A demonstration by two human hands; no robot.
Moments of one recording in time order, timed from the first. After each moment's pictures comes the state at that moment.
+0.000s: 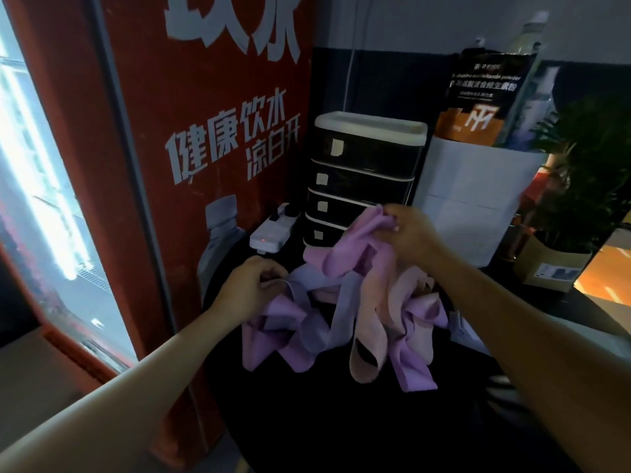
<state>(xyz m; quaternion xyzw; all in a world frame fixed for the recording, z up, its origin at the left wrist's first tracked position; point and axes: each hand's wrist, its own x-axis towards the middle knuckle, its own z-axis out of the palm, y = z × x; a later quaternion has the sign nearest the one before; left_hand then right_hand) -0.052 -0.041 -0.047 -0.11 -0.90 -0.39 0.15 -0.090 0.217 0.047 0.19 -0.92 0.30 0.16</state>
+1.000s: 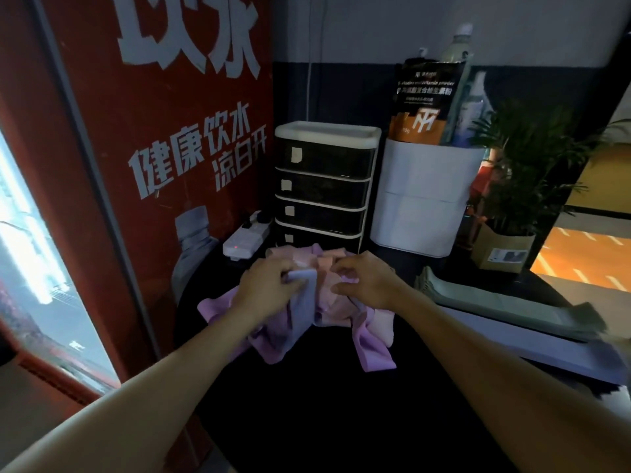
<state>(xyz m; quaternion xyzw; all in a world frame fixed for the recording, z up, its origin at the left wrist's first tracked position) -0.038 0.038 -0.018 -0.11 -0.94 -0.27 0.15 -0.048 0.238 -0.001 0.20 -0.94 0.26 0.03</state>
